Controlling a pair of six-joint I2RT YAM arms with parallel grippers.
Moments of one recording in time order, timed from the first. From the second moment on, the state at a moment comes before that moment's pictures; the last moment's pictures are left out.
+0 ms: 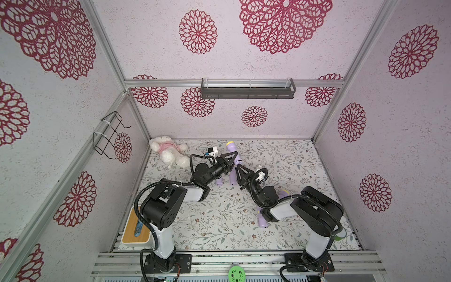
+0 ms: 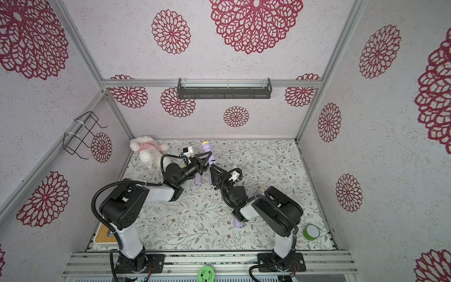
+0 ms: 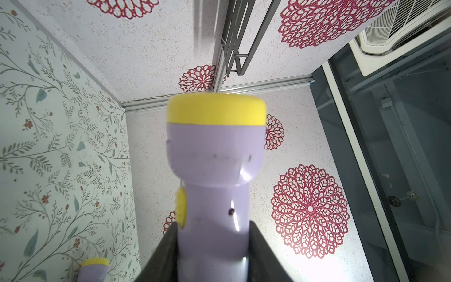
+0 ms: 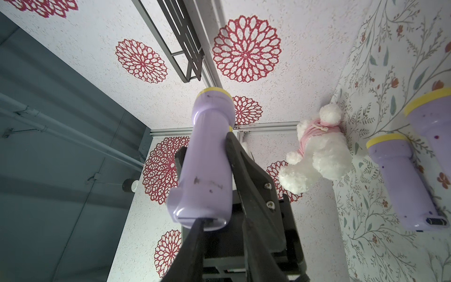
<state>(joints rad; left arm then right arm) -0.50 1.87 0.86 1.27 0.42 -1.57 0.80 1.81 0.61 1.51 0.16 1.72</state>
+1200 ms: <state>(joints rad) -0.52 1.86 0.86 1.24 0.45 -1.53 0.80 1.77 0.56 1.50 0.18 1.65</state>
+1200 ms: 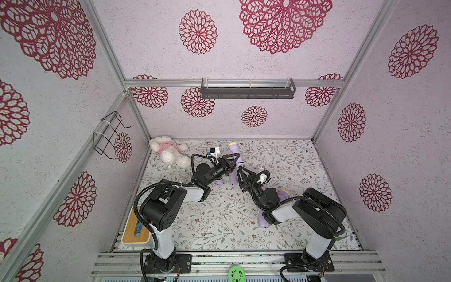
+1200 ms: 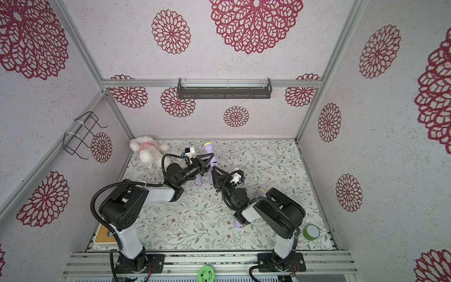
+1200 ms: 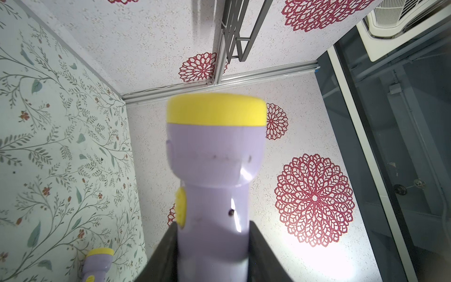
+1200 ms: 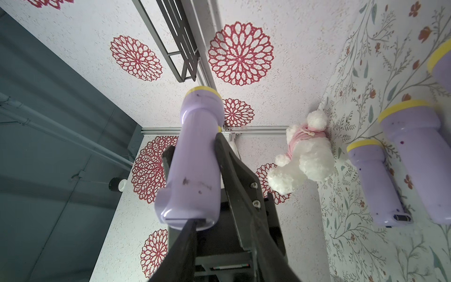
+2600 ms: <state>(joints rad) -0.60 1.70 1.17 -0.02 0.22 -0.90 0.75 0.99 0.43 0.80 0.28 1.17</state>
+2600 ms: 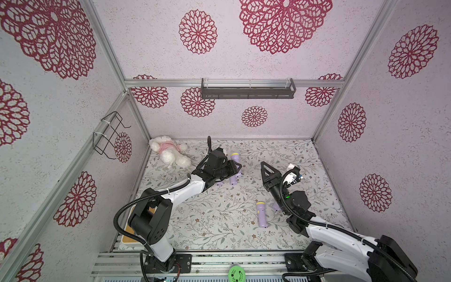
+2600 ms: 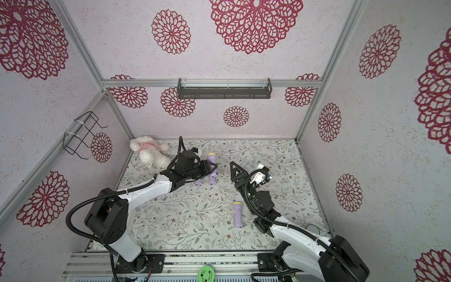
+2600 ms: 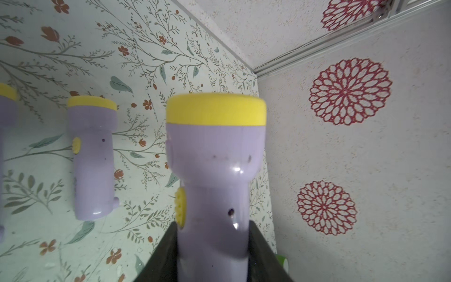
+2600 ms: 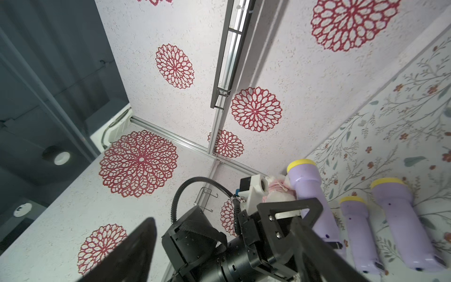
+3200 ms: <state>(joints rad) -0.70 2.03 1.63 -0.49 0.03 -0.75 0.70 0.50 0.50 0.00 0.38 0.75</state>
